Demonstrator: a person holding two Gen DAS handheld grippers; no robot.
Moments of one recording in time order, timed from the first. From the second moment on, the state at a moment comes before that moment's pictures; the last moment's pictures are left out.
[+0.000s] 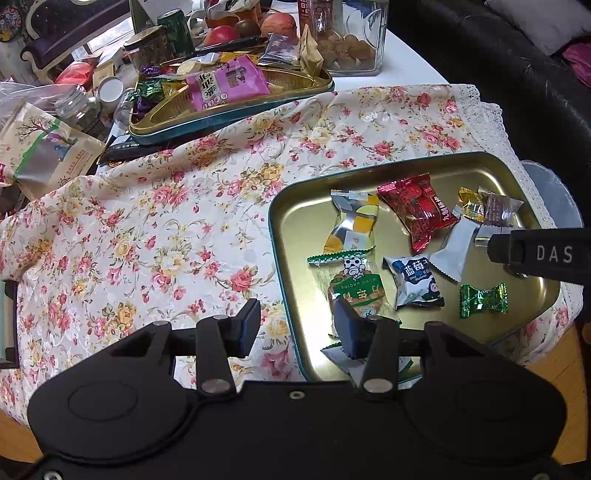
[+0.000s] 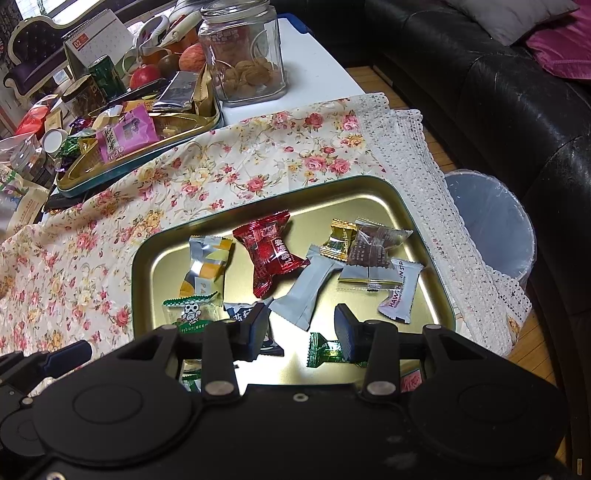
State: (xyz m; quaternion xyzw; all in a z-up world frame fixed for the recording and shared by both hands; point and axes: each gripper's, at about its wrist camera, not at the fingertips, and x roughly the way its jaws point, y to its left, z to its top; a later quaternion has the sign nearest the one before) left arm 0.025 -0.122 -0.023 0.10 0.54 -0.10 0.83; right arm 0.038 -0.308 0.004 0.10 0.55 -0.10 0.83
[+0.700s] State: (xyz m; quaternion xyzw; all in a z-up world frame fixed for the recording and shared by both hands) left arm 0.026 -0.120 -0.023 0.09 0.54 -0.10 0.83; right arm 0.039 -0.308 0.005 0.10 0.55 -0.11 0.82
